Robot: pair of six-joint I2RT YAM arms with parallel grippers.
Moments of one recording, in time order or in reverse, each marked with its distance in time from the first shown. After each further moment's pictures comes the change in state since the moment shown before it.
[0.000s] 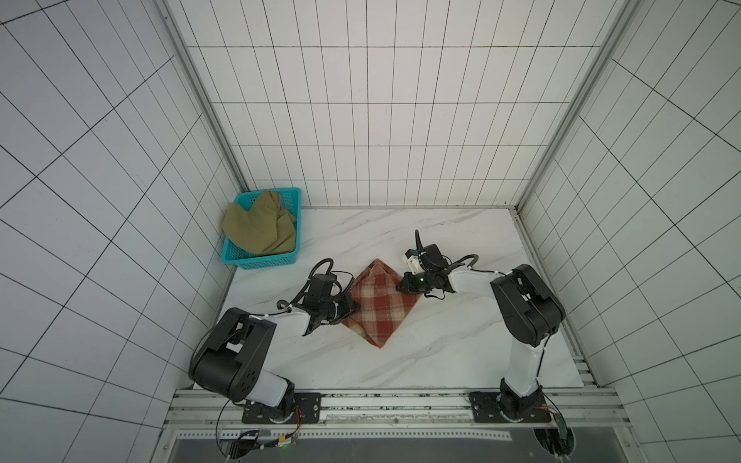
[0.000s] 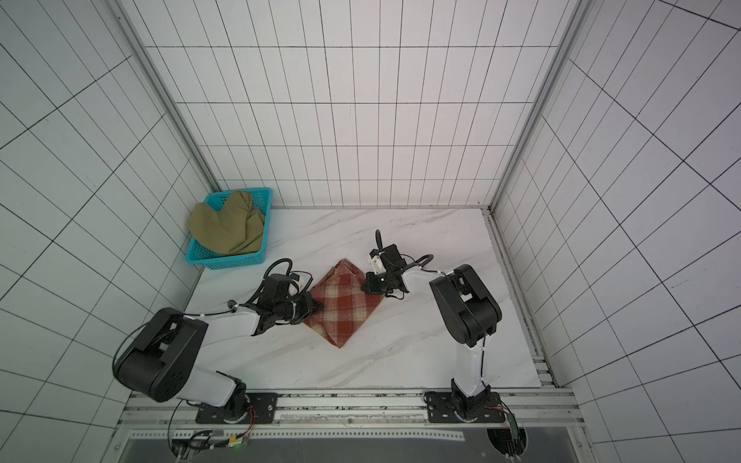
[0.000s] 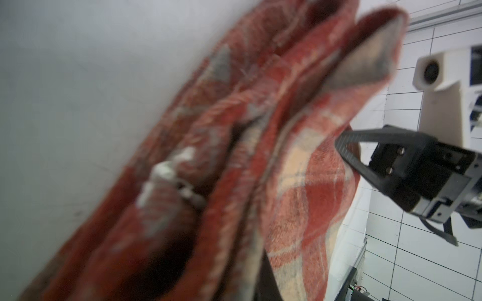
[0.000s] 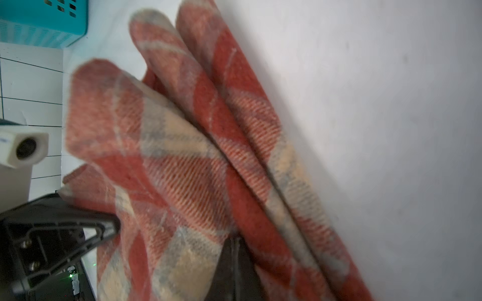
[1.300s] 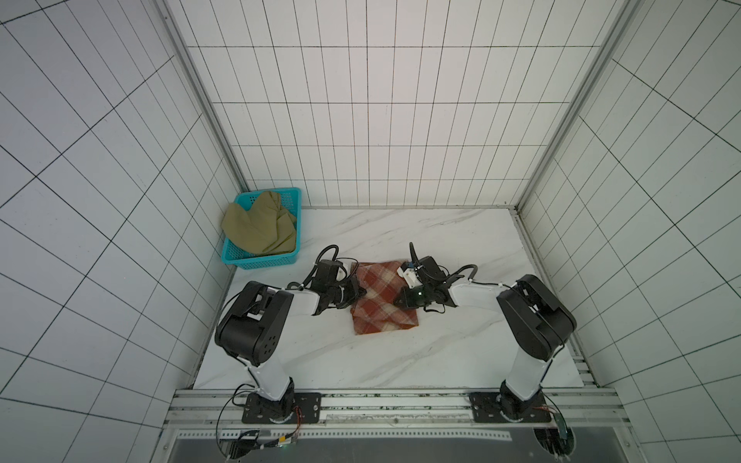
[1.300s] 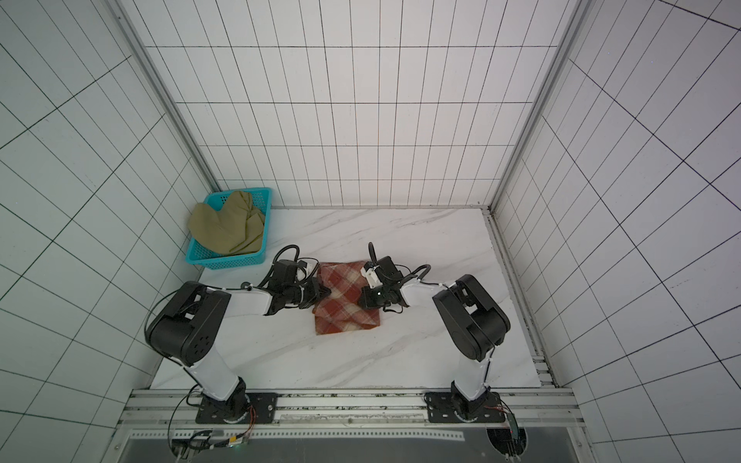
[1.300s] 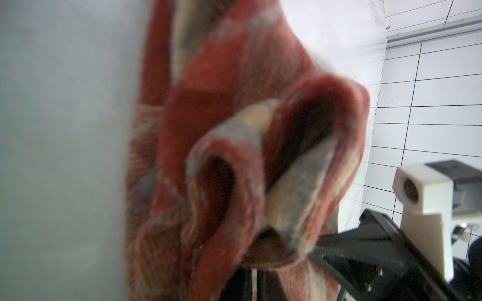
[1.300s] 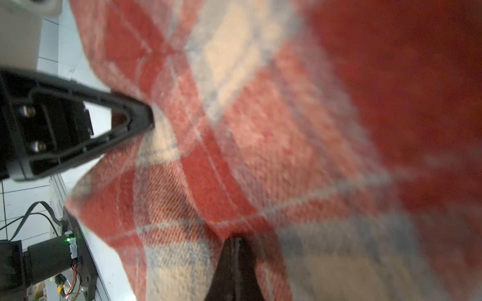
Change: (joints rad) left arm 0.015 0.241 0.217 0.049 0.054 0.003; right arm 0.135 -0.081 -0.087 -0.008 0.042 0.008
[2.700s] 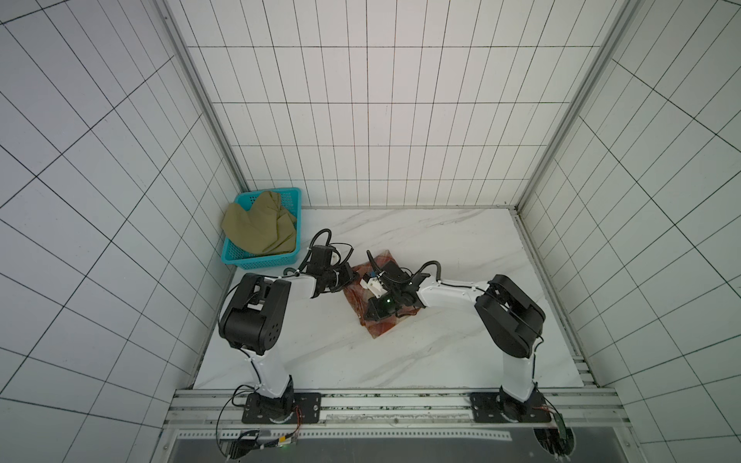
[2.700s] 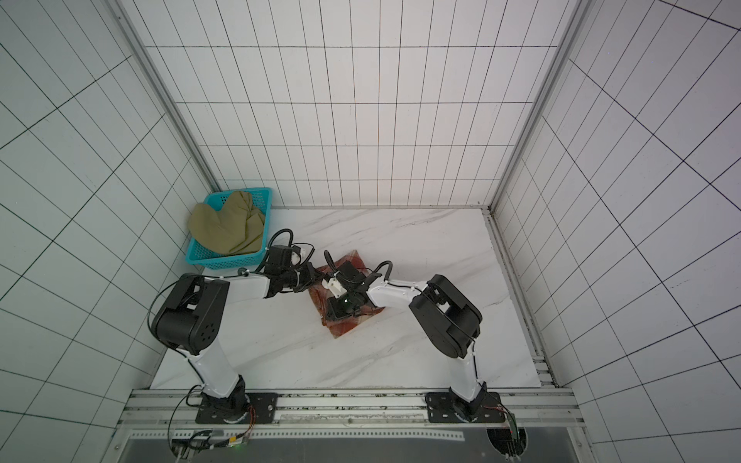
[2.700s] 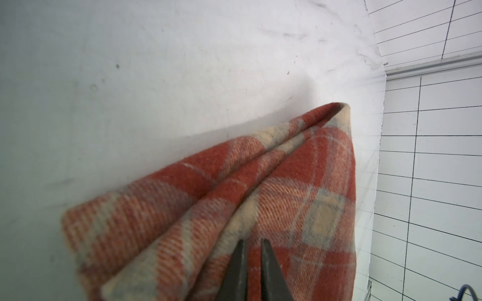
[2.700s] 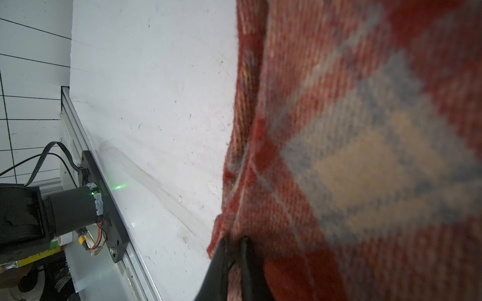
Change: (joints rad) left arm 0.087 0.052 0.148 -0.091 -0.027 0.086; right arm 0.211 0.140 0.290 -0.214 -0.047 -0.041
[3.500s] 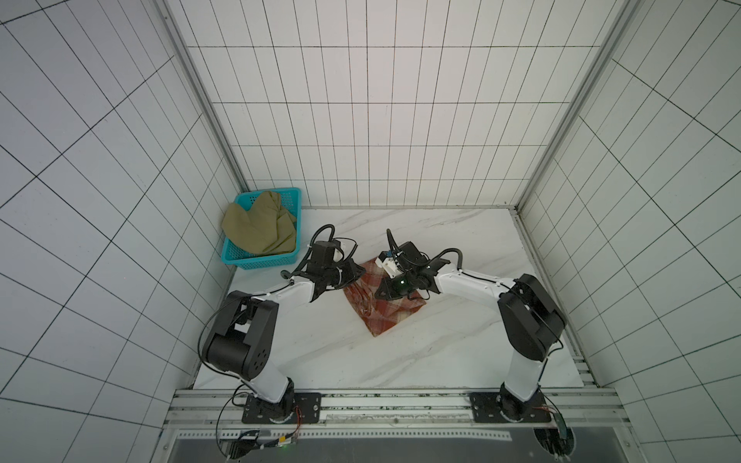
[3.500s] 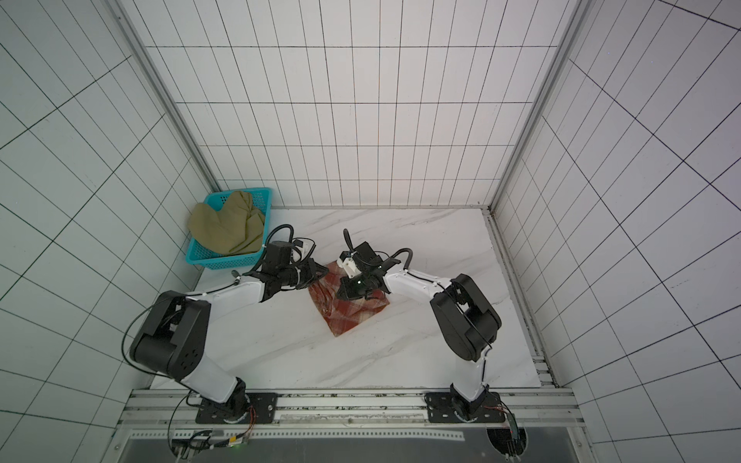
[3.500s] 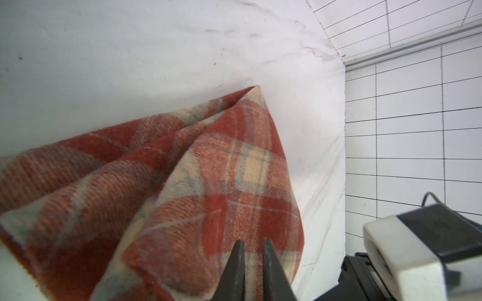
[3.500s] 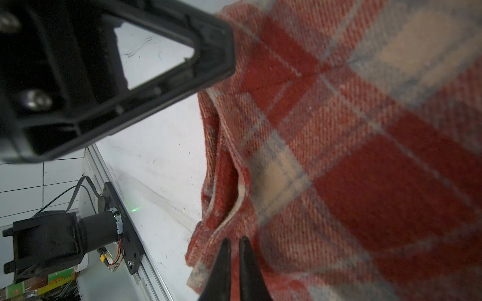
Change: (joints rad) left arm -0.063 -0.151 -0.004 -0.072 0.014 -0.031; right arm -0.131 -0.098 0.024 -0.060 -0.001 -0.005
